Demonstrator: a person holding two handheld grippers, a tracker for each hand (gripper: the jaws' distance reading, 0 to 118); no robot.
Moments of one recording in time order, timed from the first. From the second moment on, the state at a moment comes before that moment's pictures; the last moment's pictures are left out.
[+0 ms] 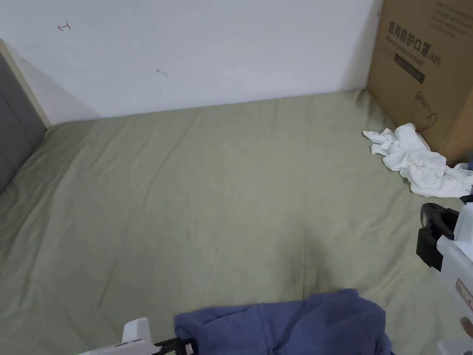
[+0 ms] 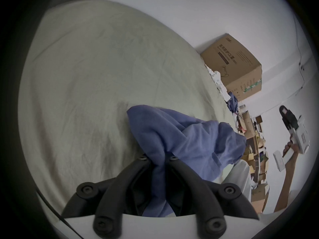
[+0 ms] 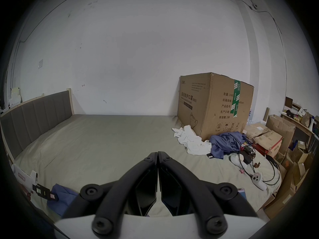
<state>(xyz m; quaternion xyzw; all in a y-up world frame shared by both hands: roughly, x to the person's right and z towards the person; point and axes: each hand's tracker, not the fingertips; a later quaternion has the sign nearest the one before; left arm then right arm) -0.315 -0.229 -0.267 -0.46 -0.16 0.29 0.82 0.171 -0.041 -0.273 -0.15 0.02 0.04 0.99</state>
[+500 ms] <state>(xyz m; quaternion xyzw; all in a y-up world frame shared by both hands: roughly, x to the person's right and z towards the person) -0.400 -0.140 -0.231 -0.45 -0.06 0.22 0.86 0.157 -0.034 -0.283 -0.13 0.06 0.03 0.99</state>
